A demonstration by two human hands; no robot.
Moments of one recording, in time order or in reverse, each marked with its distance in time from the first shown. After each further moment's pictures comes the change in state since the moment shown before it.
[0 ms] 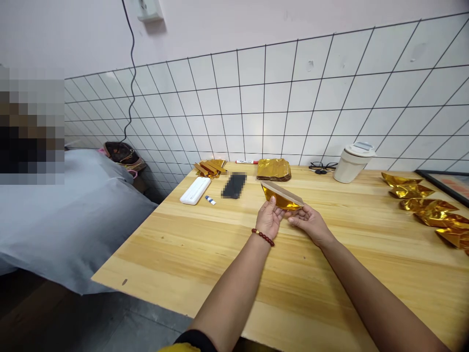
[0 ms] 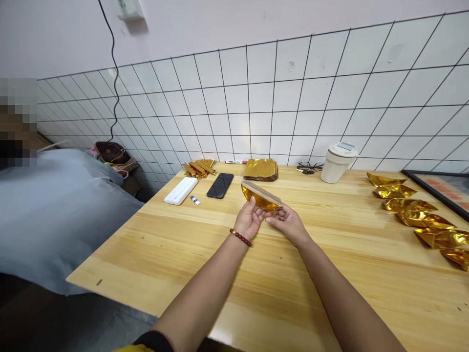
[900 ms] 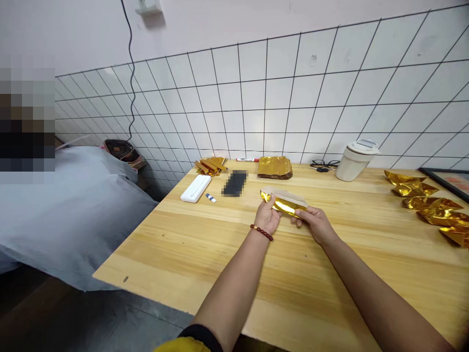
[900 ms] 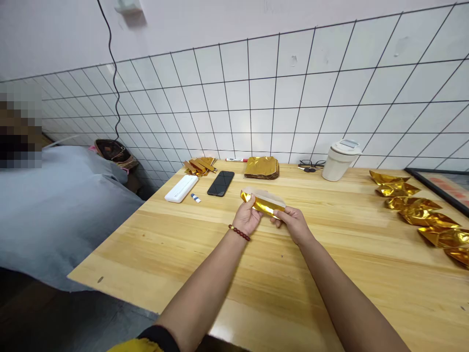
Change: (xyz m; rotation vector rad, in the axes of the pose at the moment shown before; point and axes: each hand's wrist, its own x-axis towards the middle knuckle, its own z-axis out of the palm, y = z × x) left_hand 0.005 0.012 0.002 -0.092 -0.001 -0.041; right_hand 0.001 0.003 -0.007 -0.003 0.056 0.083
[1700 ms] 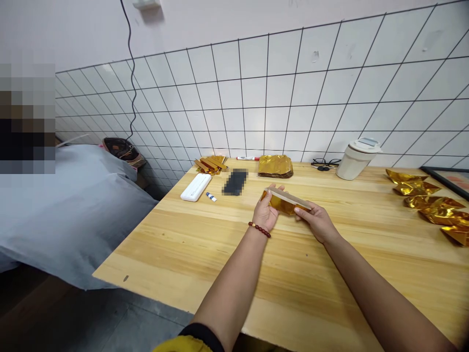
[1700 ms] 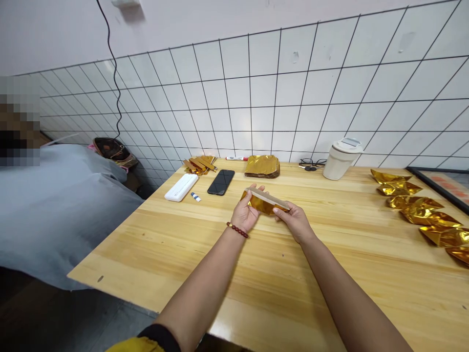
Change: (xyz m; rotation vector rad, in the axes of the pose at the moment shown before) left_hand 0.001 0.009 -0.003 -0.037 -0.054 0.016; right_hand 0.003 0.001 0.002 0.061 0.047 -0.061
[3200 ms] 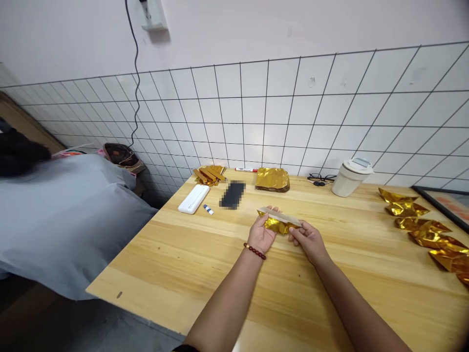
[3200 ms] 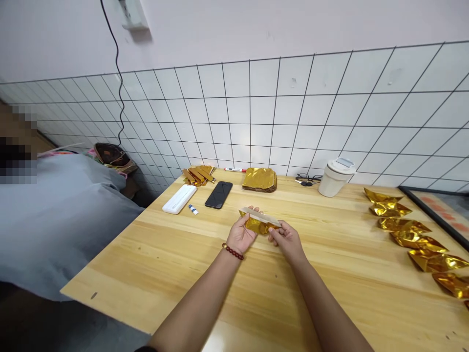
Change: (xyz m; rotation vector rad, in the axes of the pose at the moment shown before) left_hand -0.007 -0.004 -0.005 -0.097 0.084 -0.078; right_hand -0.009 -0.003 0.003 -0.117 -0.009 0.065
